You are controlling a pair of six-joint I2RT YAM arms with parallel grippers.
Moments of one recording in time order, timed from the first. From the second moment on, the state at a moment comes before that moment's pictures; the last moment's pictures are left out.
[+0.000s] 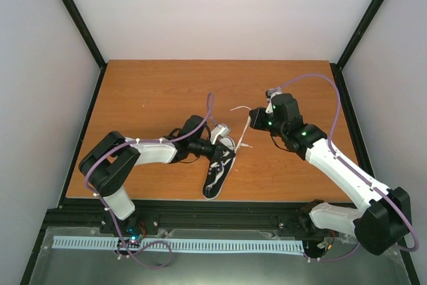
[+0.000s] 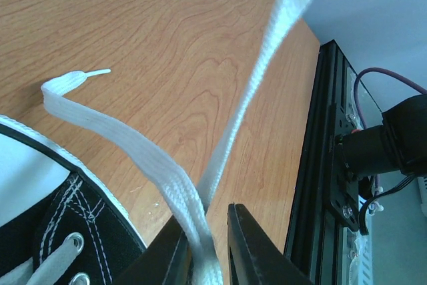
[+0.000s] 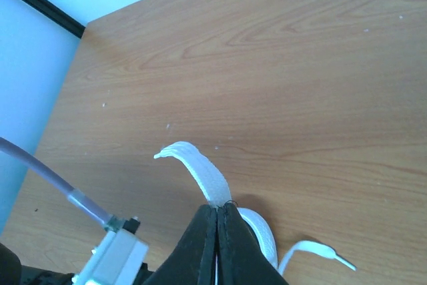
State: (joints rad) left arm -0.72 1.68 0.76 0.28 0.71 -0.38; right arm 0.52 1.15 0.91 -0.33 -0.07 0.61
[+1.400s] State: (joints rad) left arm -0.74 1.62 0.73 0.24 0.61 -0.35; right arm 0.55 1.57 1.09 -0.19 -0.24 0.57
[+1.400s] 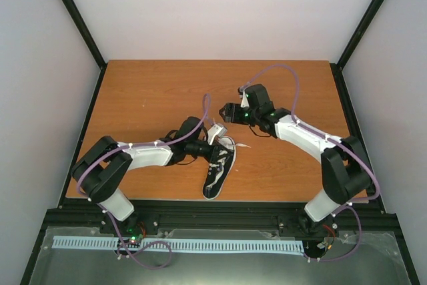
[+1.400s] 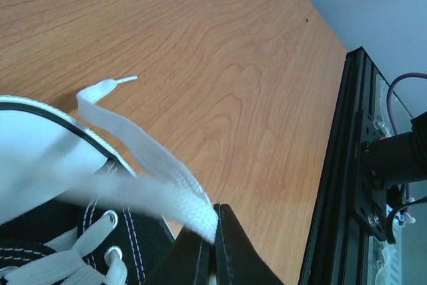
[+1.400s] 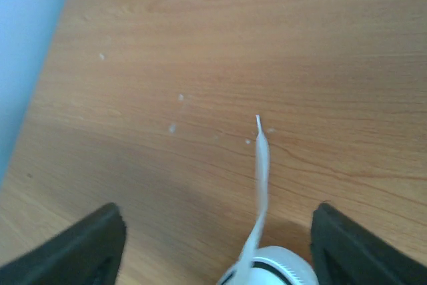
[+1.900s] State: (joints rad) left arm -0.74 1.55 0.68 0.24 0.61 -0.45; right arm 0.46 1.34 0.65 0.27 -0.61 0.51
